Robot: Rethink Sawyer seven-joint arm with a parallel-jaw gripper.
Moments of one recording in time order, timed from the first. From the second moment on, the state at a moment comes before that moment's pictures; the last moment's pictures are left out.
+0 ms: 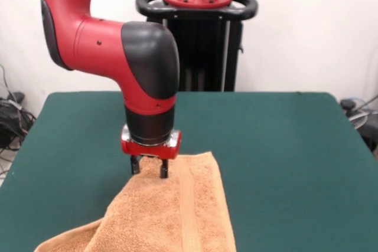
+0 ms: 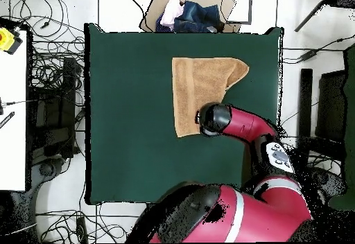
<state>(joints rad) -0.41 -0.36 0.01 1.50 -0.11 0.50 1.54</state>
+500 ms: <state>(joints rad) -0.37 -0.36 0.00 1.50 -0.11 0.51 1.54</state>
